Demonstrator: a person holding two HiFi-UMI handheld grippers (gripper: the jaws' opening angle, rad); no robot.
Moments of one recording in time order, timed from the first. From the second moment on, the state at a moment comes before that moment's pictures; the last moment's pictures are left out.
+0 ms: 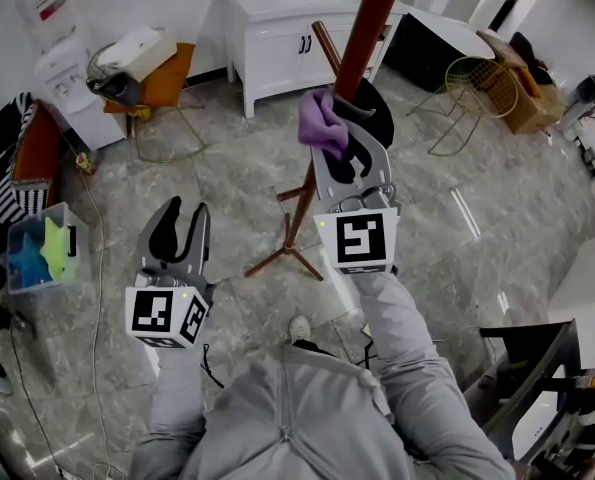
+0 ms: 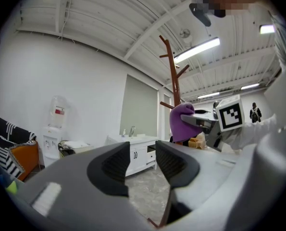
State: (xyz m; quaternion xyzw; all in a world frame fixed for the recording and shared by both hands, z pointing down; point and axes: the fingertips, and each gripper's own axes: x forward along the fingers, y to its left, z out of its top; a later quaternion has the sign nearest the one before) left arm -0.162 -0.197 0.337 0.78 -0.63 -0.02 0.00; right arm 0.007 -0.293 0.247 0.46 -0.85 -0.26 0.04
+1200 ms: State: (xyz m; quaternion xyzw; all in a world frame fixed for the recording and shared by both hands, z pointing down) left arm -0.158 -0.205 0.350 0.79 -0.61 -0.01 0.02; right arm 0.001 -0.297 0.369 0.45 -0.84 -0.20 0.24
